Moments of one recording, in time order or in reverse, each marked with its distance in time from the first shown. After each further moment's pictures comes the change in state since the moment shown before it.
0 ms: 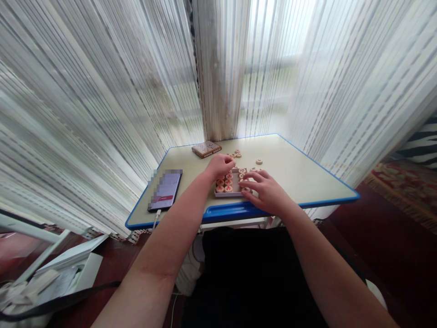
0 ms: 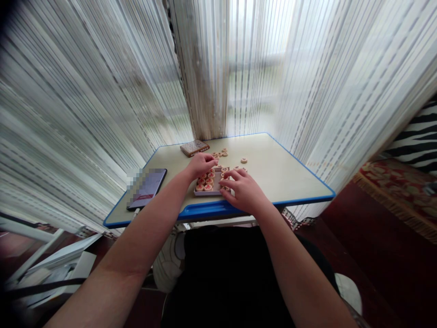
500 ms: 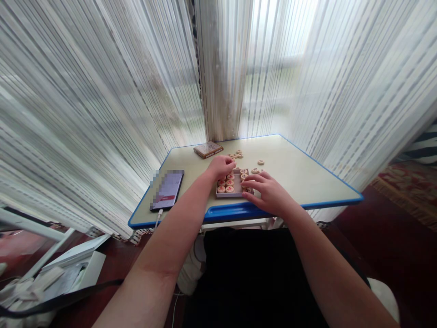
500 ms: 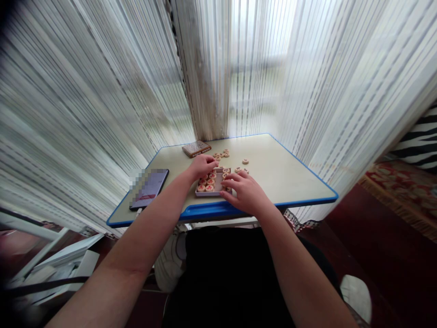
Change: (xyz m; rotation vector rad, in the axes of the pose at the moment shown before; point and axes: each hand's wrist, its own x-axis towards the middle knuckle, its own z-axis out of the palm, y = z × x) left_hand 0.003 -0.009 0.003 0.061 -0.014 -0.002; right_hand 0.001 -0.002 -0.002 0.017 -0.037 -0.007
